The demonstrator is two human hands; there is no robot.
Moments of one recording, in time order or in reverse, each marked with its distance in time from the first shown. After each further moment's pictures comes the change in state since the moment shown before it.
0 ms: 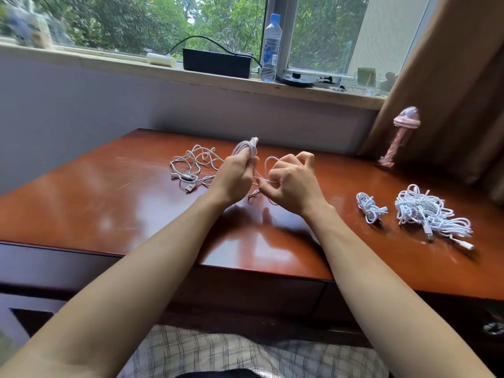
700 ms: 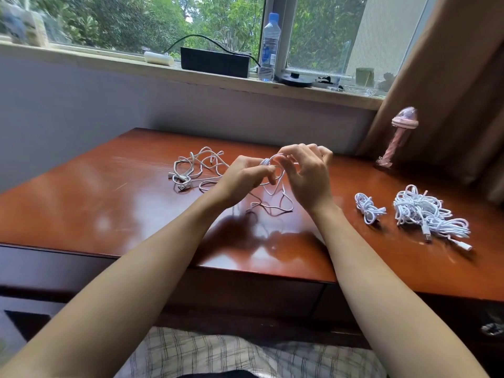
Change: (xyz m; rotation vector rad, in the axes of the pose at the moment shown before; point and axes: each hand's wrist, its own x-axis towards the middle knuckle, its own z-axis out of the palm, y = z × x) left_hand -0.010 0.032 -0.008 -0.500 -0.256 -0.103; right_hand 0.001 0.018 -0.011 0.254 0.275 0.156
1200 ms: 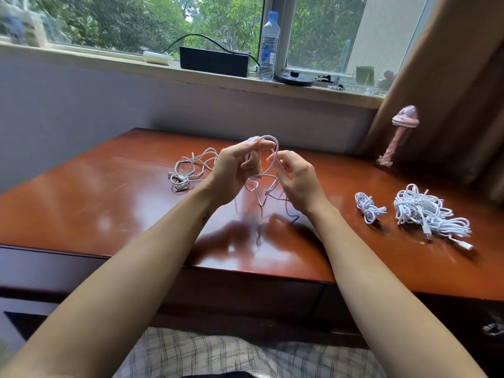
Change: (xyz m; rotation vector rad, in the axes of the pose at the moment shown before) left_hand 0.007 0.011 -0.007 -0.603 0.021 -0.064; right_hand -0.004 -0.001 0.011 0.327 -0.239 0.173
